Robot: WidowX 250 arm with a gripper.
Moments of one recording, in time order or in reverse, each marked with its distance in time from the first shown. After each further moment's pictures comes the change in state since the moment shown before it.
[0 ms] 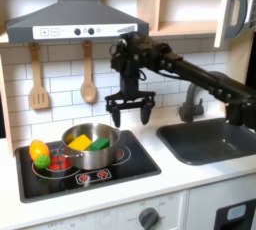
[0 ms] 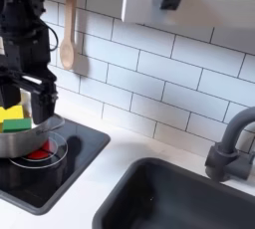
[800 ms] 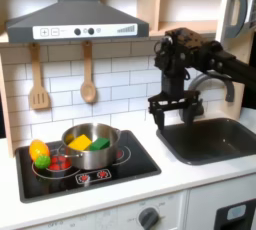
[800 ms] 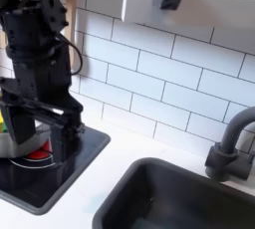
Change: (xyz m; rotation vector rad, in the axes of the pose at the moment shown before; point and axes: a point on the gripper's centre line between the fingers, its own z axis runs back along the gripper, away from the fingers) arm -0.050 -0.070 0.016 -0.046 -0.021 0.019
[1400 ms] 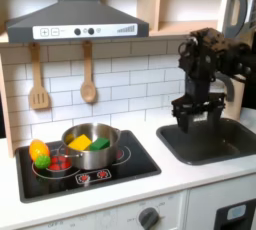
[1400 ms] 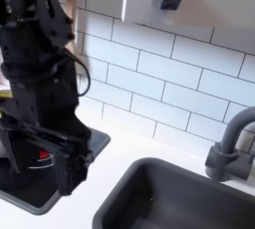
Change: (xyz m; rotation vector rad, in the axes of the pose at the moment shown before) arm -0.029 -0.035 0.006 -0.036 -0.016 -0.046
